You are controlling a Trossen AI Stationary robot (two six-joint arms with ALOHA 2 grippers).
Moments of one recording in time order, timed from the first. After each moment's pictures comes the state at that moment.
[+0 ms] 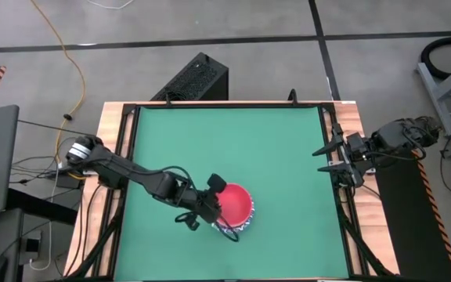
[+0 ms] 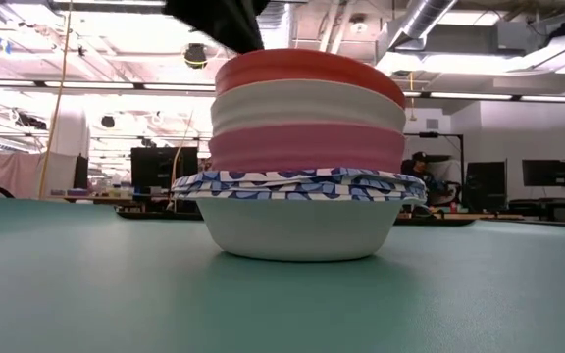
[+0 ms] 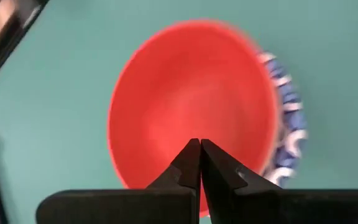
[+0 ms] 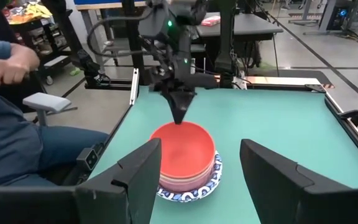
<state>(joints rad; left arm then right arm) -0.36 1.67 1.37 -0.56 -0.24 0.45 0.44 0.54 1.02 -0.72 0.24 0.13</state>
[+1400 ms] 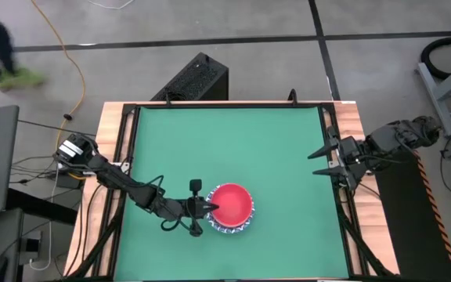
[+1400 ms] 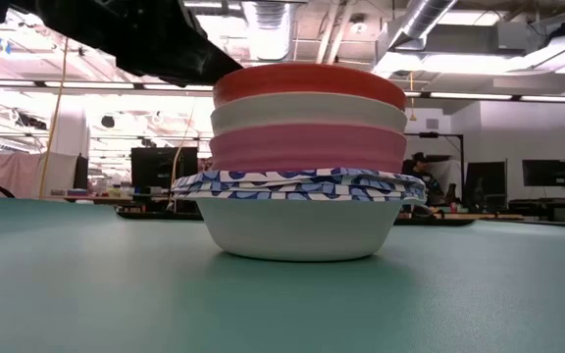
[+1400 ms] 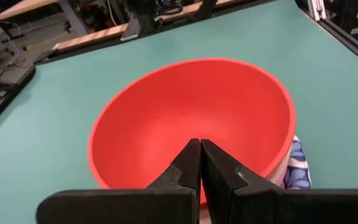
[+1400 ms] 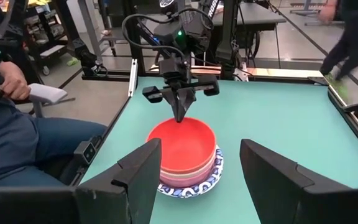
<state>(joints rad) -0.49 1.57 0.71 0.51 -0.56 0.05 0.44 0.60 1.02 -0.72 0.24 0.13</state>
